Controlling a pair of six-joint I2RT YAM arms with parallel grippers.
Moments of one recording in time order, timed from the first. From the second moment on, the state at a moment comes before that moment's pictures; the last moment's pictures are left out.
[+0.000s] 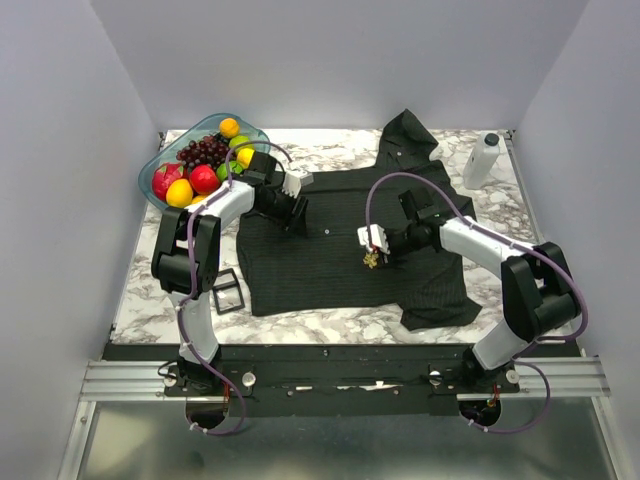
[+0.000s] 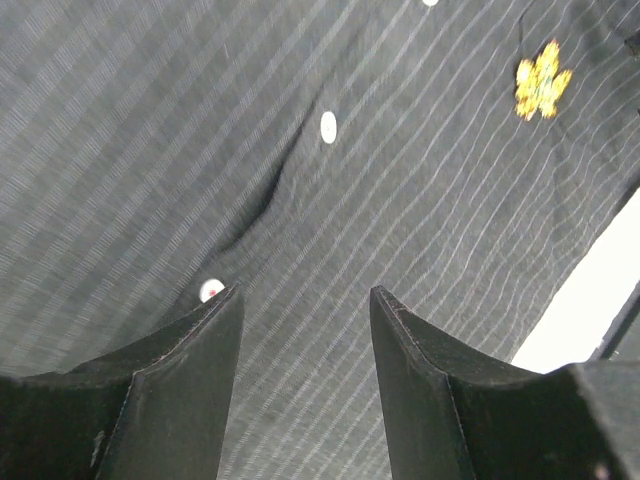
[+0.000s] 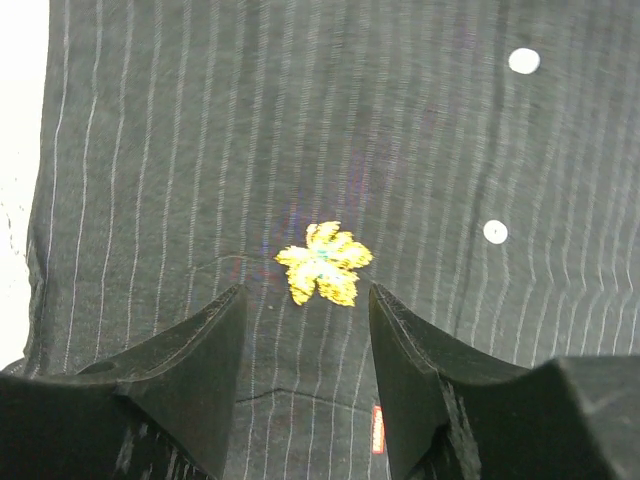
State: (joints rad) left arm -0.27 1.95 1.41 -0.57 0.68 0.24; right arm 0.40 1.61 1.00 -0.52 -0.68 -1.27
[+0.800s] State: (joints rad) left arm -0.27 1.94 1.34 -0.54 0.67 0.12; right arm 0.46 1.64 0.92 -0.37 -0.54 -1.55
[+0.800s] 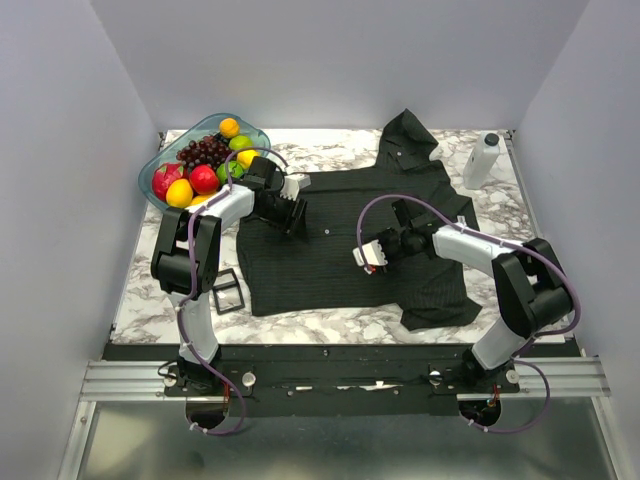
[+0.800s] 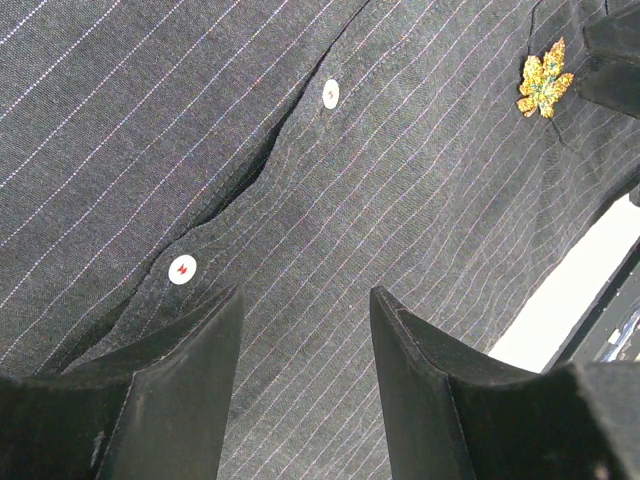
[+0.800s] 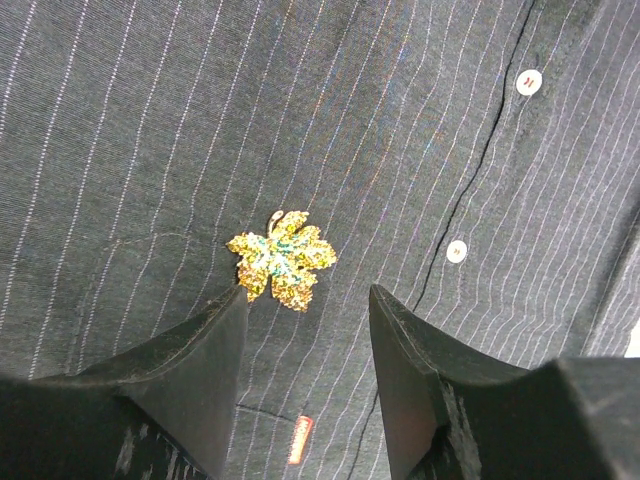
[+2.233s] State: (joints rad) left arm -0.27 1.95 1.38 -0.53 0.67 0.10; right arm 0.47 1.68 0.96 -0.28 -0.56 -1.42
